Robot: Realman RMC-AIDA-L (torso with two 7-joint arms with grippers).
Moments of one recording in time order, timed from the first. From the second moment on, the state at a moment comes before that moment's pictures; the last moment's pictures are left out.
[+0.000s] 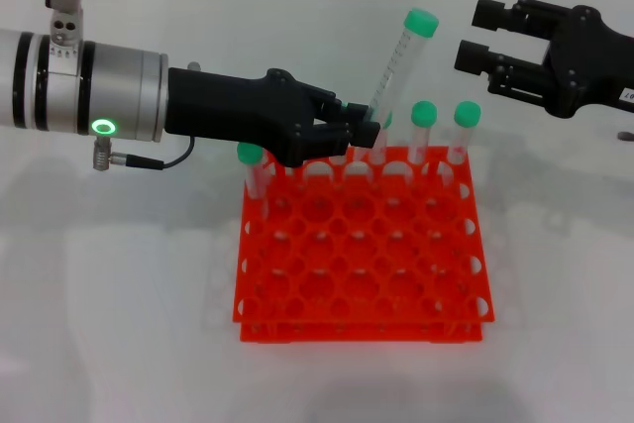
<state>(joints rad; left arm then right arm) -0.72 -2.07 0.92 0.68 1.93 1.60 -1.62 0.45 2.02 -1.05 -0.75 -1.36 -1.55 1.32</state>
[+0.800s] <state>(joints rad) -0.73 -2.07 0.92 0.68 1.93 1.60 -1.62 0.49 2.02 -1.10 -0.75 -1.33 -1.54 1.32</state>
